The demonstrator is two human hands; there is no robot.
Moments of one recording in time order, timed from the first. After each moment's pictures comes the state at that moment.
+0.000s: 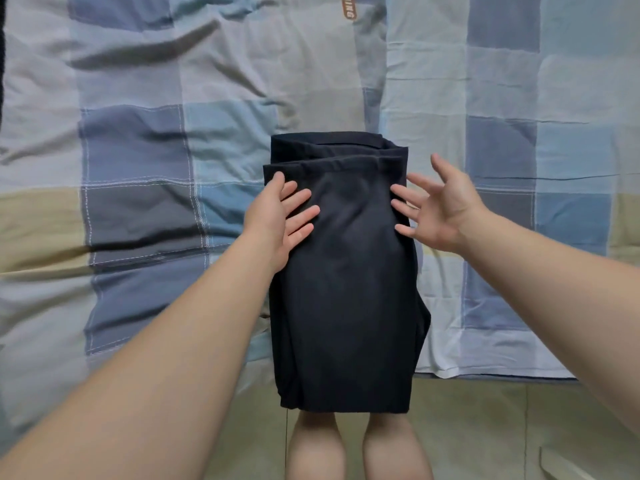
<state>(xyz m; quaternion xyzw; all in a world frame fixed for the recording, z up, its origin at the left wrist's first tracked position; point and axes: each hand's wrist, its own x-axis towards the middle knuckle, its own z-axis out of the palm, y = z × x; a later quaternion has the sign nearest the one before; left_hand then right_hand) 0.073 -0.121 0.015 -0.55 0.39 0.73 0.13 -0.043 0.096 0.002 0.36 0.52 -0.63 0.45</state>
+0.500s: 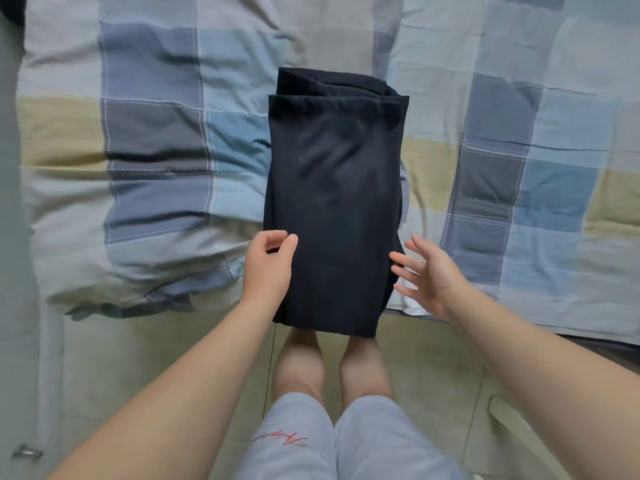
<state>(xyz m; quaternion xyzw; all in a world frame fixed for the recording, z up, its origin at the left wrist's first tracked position) 0.233 -0.030 0.036 -0.59 0.60 0.54 0.09 0.107 0.194 0.026 0.40 0.58 -0.49 0.51</state>
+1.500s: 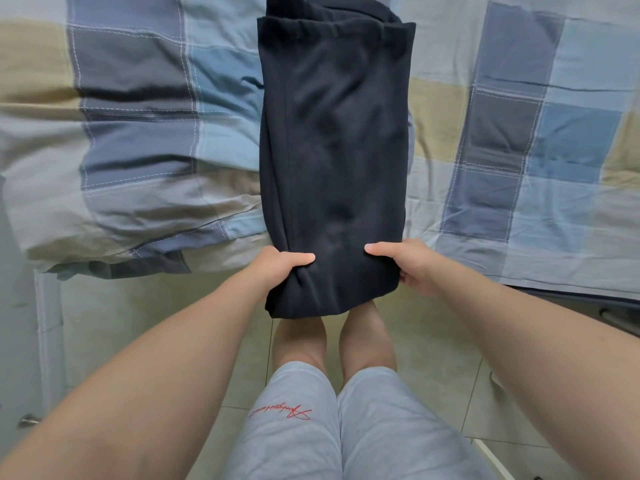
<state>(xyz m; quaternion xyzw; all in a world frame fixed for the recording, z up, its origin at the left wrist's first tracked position) 0.301 -0.013 -0.011 -0.57 0.49 0.54 0.39 0.172 0.209 -0.015 0.28 0.62 -0.39 0.62</state>
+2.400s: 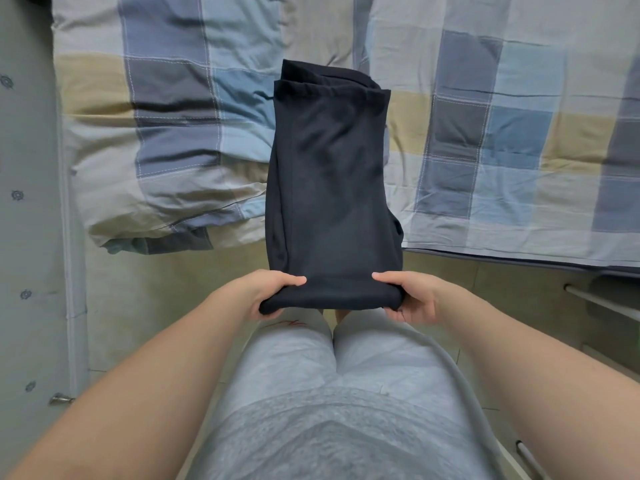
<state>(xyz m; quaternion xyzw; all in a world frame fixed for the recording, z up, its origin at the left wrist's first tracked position) 0.348 0.004 0.122 -0.61 0.38 0.51 0.48 0.230 0.258 0.120 0.46 0.49 -0.36 0.65</state>
